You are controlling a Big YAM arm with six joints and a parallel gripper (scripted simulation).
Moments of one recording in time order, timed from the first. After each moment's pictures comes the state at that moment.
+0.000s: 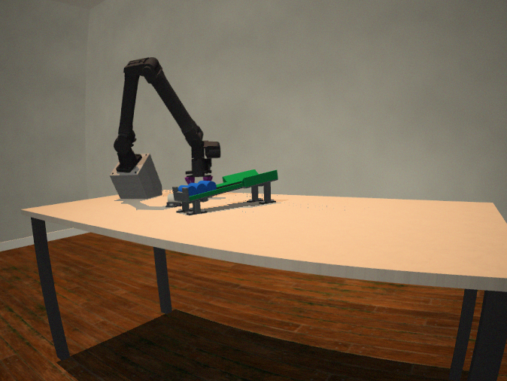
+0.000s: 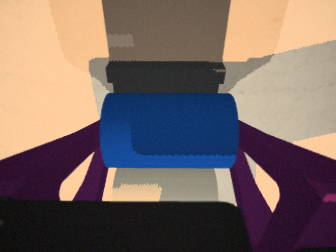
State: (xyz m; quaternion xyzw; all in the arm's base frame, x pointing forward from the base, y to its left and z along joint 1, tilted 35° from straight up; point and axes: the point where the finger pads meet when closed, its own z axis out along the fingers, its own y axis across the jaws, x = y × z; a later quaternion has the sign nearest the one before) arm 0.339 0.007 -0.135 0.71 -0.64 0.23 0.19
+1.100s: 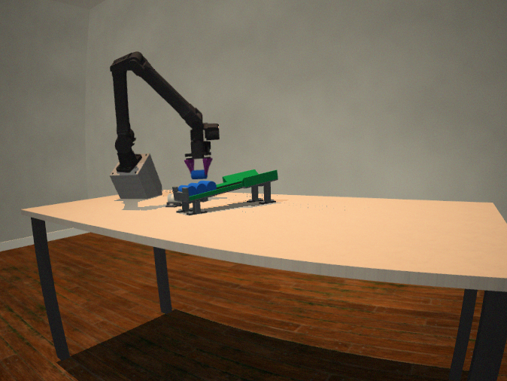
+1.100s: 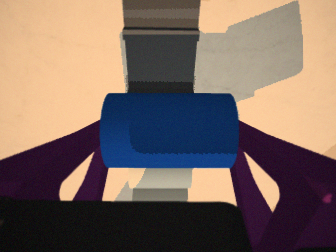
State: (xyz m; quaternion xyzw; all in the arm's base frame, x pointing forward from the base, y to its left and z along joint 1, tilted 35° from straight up) arm 0.335 0.051 -0.071 0.71 -0.63 0.24 0.18
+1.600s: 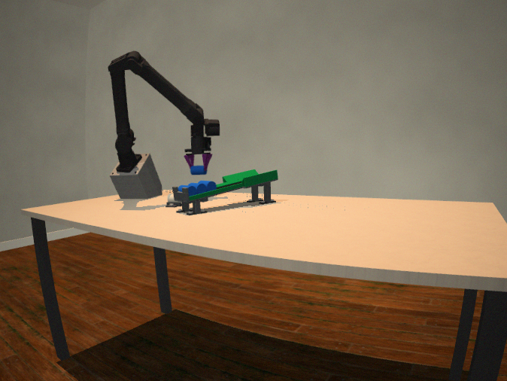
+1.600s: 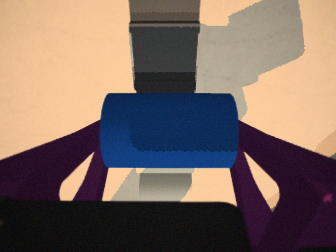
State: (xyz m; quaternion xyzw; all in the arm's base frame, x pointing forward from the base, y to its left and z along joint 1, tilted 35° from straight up) arm 0.332 0.062 -0.055 0.70 -0.64 0.24 0.19
